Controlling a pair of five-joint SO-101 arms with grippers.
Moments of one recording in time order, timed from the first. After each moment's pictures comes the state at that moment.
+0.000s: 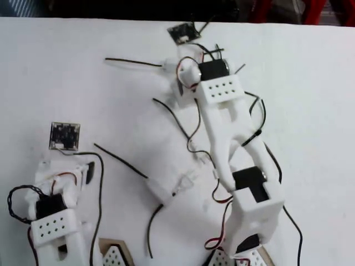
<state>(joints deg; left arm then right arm) -27.3 -70.1 86.6 44.0 -24.9 -19.4 15.7 -21.5 87.5 9.1</state>
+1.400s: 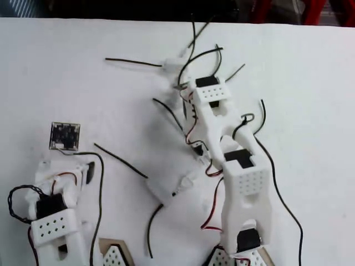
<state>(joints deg) -27.3 -70.1 86.6 44.0 -24.9 -16.8 36.4 -15.6 94.4 14.8</state>
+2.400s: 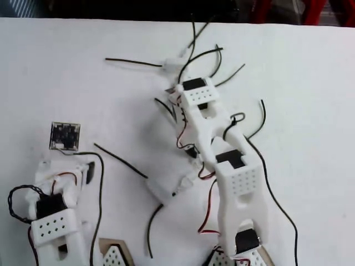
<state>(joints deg) -27.3 -70.1 86.6 44.0 -24.9 -22.5 40.1 -16.3 96.4 10.9</state>
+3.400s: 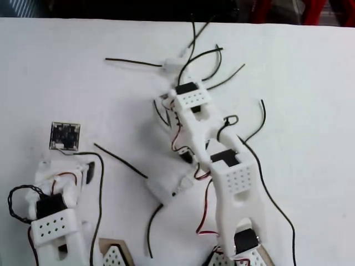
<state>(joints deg) -27.3 -70.1 86.6 44.0 -24.9 -24.4 40.9 -16.1 95.9 9.3</state>
